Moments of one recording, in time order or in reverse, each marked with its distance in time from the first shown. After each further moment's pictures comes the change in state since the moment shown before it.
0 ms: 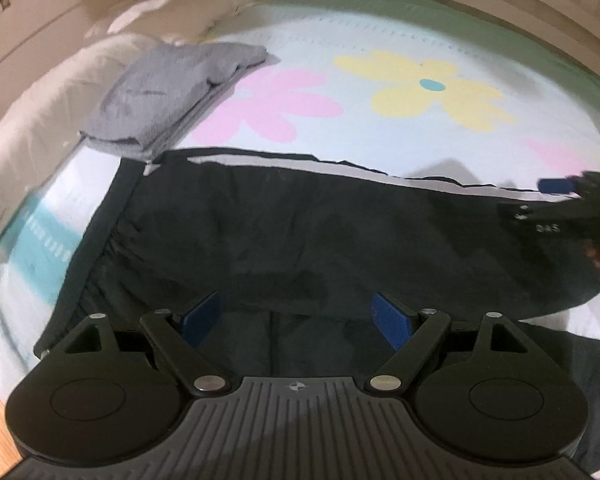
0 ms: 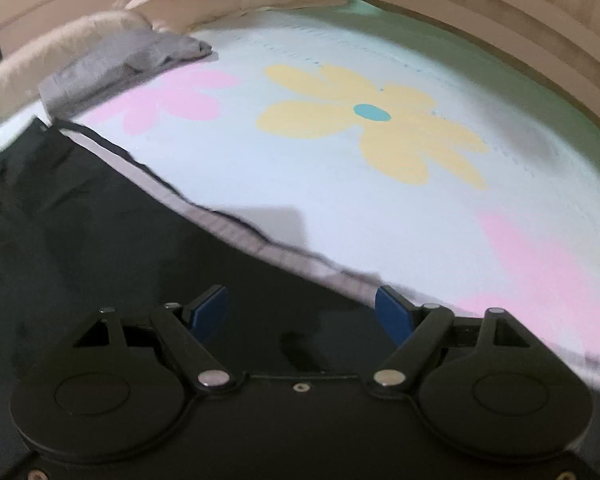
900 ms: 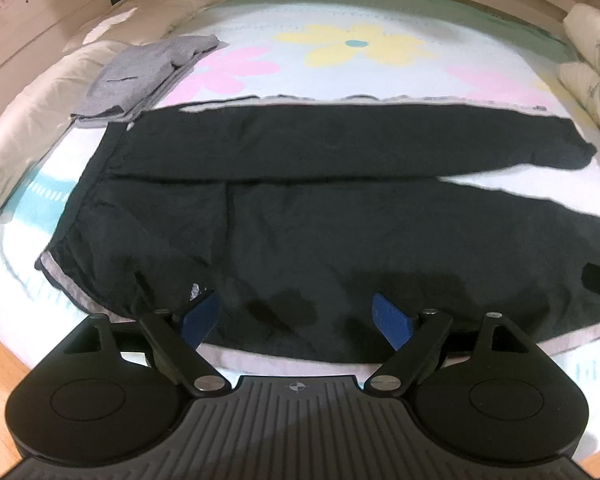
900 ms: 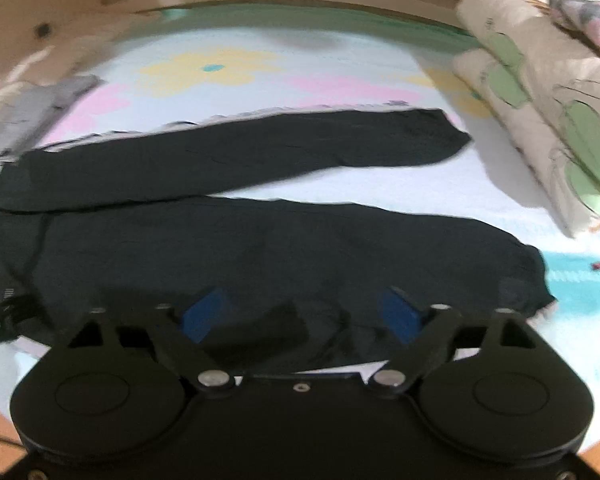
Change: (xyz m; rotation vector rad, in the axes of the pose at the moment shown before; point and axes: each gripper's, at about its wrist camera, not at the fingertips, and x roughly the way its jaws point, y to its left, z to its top) left arm -0.073 -0.029 -0.126 0.149 -0.039 -0.055; right arm -0.253 0.112 -0.177 0.567 0.012 -0.308
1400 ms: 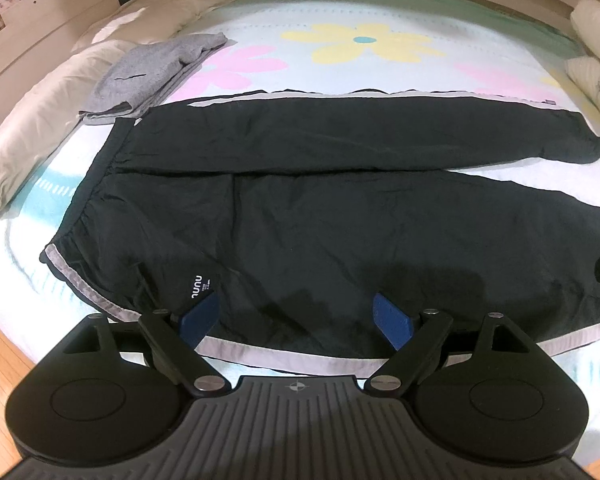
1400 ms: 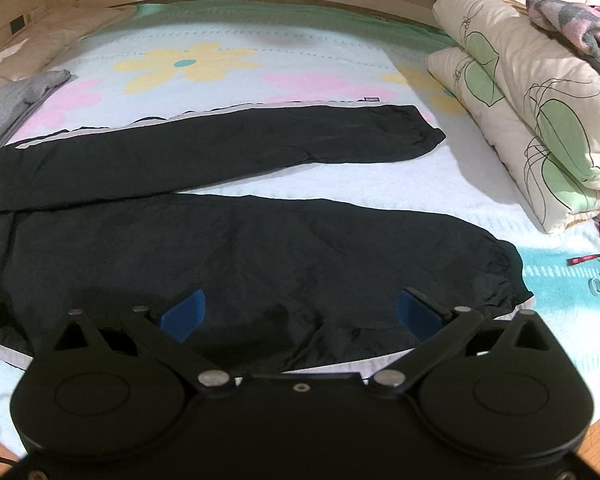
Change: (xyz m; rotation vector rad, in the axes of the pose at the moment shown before) left arm 0.008 -0.007 -0.015 0.000 -0.001 0.039; right arm 0.011 0.004 -0.007 0.017 0.022 -0.156
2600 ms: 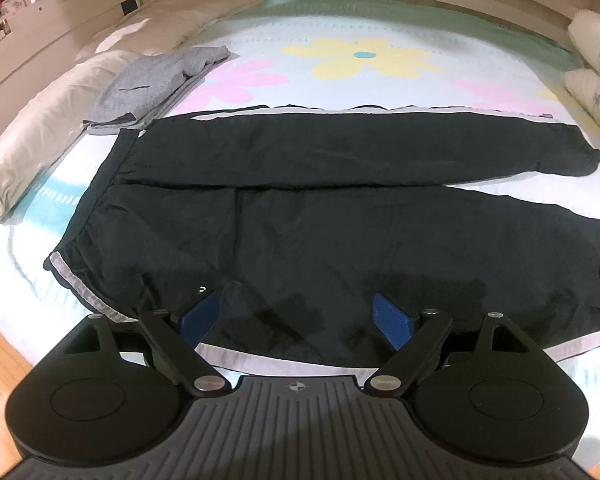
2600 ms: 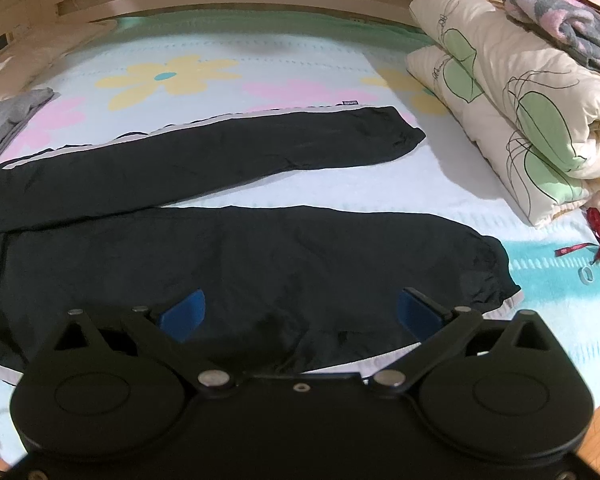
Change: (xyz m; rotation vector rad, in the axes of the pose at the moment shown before) left arm -0.008 0.002 0.002 -0.011 -0.037 -0.003; right arm -0.003 -0.008 0.003 0.056 -0.014 -0.034
